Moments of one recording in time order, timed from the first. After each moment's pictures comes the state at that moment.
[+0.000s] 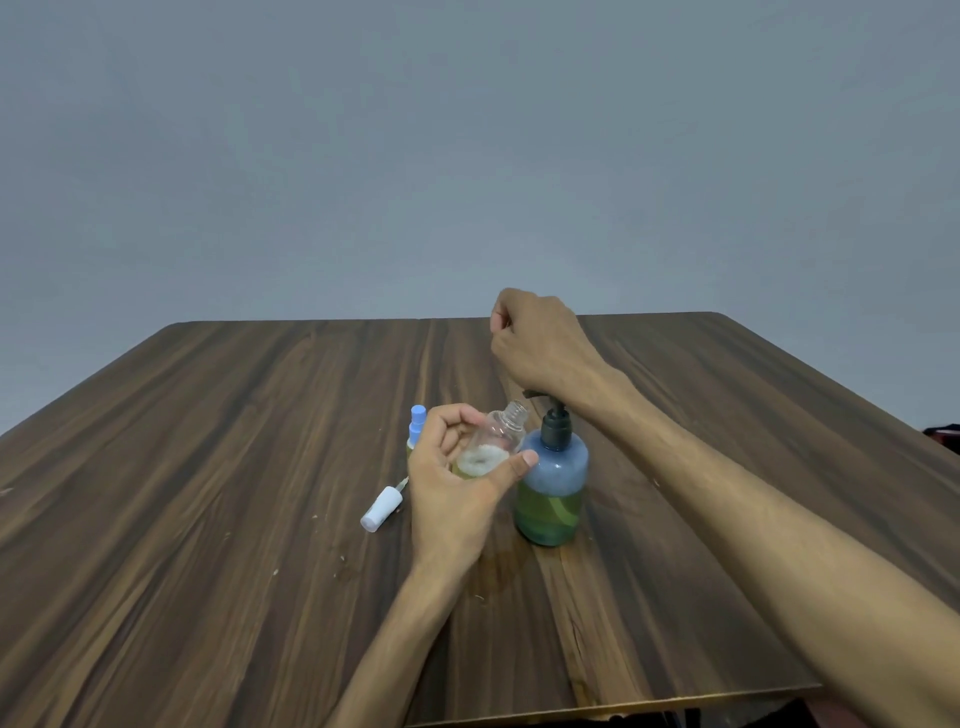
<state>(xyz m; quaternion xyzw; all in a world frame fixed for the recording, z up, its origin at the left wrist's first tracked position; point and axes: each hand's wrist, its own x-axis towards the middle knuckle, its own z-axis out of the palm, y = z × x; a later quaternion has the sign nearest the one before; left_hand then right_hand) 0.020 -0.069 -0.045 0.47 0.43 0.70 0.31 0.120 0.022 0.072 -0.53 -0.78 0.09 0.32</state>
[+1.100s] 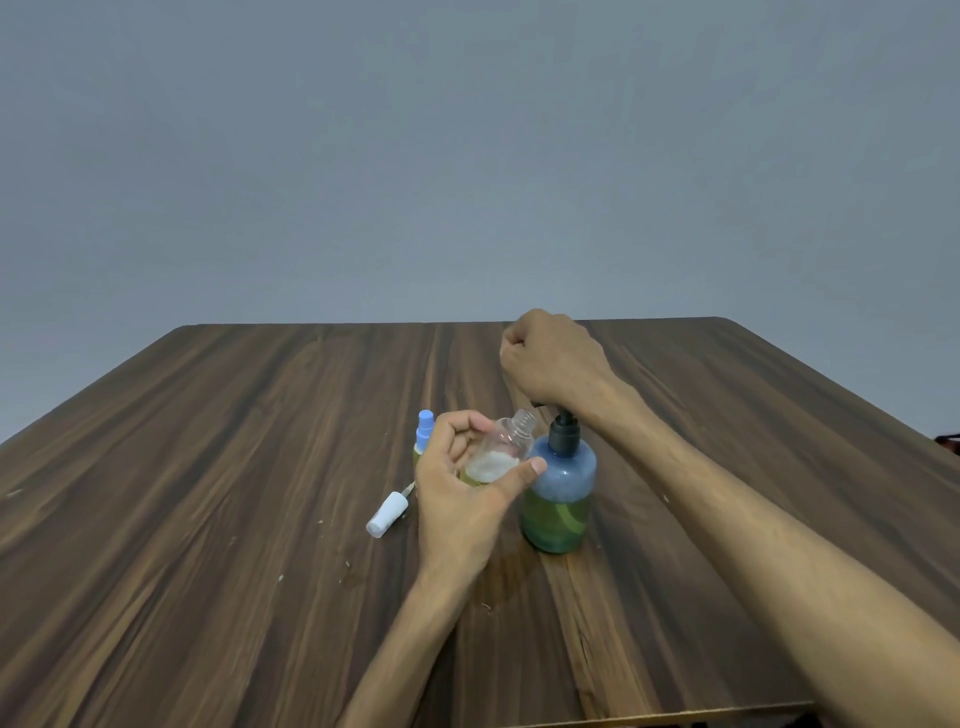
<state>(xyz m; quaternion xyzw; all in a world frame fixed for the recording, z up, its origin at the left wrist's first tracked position) 0.019 -0.066 -0.048 0.48 0.43 0.70 0.30 0.120 0.015 0.072 -0.57 -0.77 0.07 0.28</state>
